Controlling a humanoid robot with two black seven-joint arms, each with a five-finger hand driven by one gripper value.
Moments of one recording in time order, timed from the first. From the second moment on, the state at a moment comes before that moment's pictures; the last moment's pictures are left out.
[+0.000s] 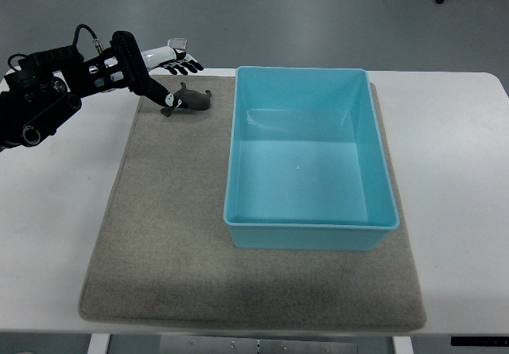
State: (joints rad) left arm -1.06 0.40 -0.36 -0.60 1.33 -0.19 -0.33; right arm 0.02 0.00 -0.01 0.12 -0.02 0.15 0.06
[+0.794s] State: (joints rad) left arm -1.06 0.34 -0.24 -0.56 1.33 -0.04 -0.34; right arm 0.02 0.00 -0.01 0.12 -0.02 0.15 0.06
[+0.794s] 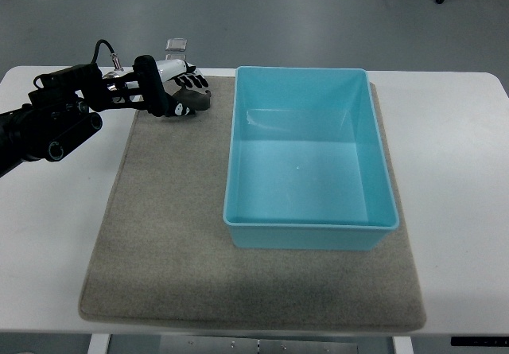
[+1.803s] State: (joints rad) left arm -1.06 0.31 -0.14 -0.52 1.33 0.05 -0.34; right arm 0.02 0.00 -0.01 0.12 -0.02 0.15 0.06
